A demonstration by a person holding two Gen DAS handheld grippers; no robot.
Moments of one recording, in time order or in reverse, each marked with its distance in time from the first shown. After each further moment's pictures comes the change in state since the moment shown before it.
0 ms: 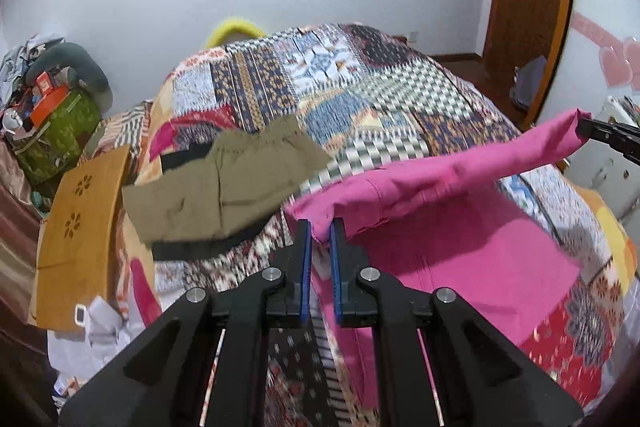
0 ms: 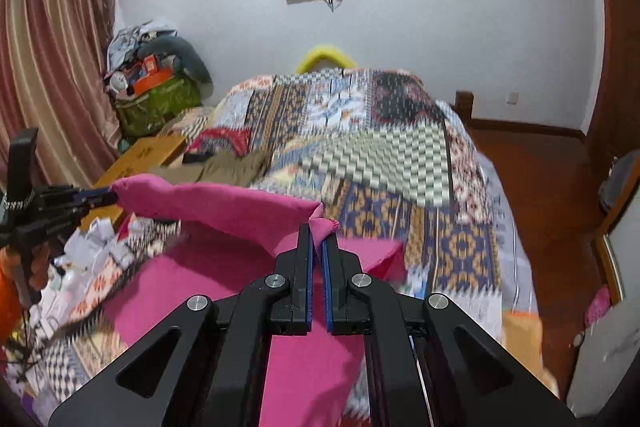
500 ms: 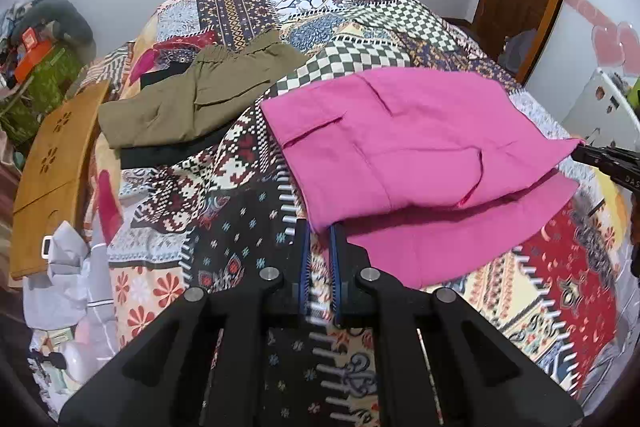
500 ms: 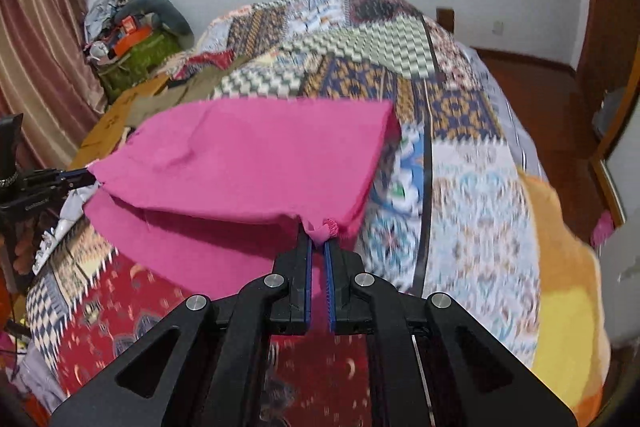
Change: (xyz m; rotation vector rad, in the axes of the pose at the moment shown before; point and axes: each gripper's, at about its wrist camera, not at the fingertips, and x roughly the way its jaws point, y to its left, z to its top) left arm 0.007 -0.011 -0.082 -0.026 0.141 -0.052; right arm 0.005 -0.009 -0.108 0.096 0.192 -0.026
